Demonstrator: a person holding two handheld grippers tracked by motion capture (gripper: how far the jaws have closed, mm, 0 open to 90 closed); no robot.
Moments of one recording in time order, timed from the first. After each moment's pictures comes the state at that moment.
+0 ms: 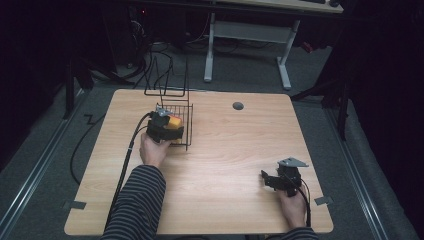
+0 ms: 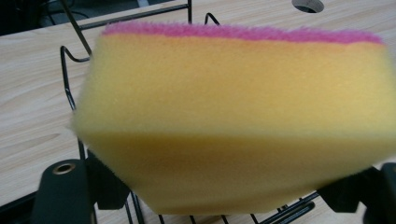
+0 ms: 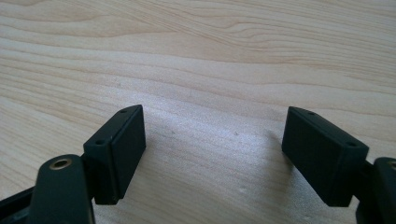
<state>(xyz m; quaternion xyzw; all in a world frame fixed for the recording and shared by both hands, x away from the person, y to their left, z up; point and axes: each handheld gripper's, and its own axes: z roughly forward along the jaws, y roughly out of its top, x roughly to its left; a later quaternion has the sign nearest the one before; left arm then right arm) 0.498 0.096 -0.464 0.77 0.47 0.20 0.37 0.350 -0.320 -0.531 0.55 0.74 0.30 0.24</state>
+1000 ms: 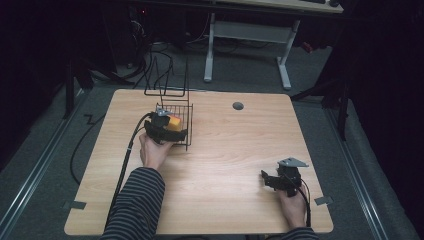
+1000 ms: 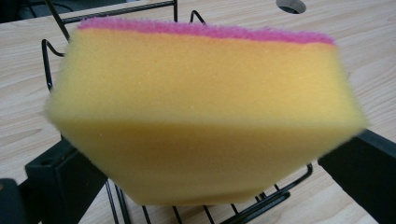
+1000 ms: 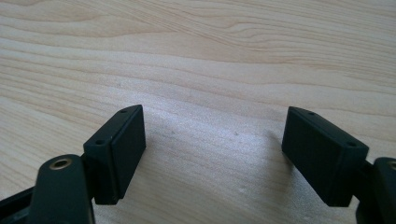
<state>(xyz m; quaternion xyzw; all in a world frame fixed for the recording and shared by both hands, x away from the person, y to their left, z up) 0.490 0.095 -0.458 0.77 0.47 0.18 0.38 0.350 -0.320 -0.531 0.55 0.74 0.30 0.24</state>
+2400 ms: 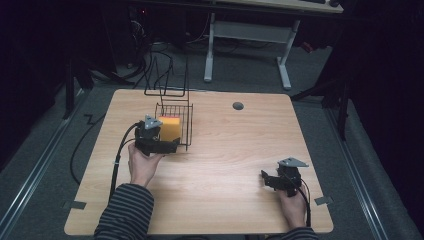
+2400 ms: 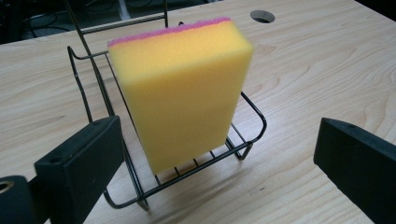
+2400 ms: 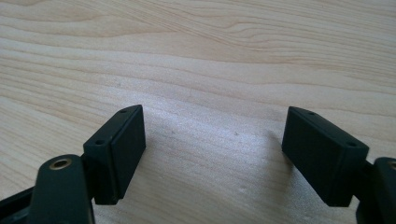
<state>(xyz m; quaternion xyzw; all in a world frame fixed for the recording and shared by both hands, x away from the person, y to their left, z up) 0.434 0.121 -0.438 0.77 0.44 0.20 0.41 0.350 -0.320 -0.531 0.55 0.74 0.30 0.24</state>
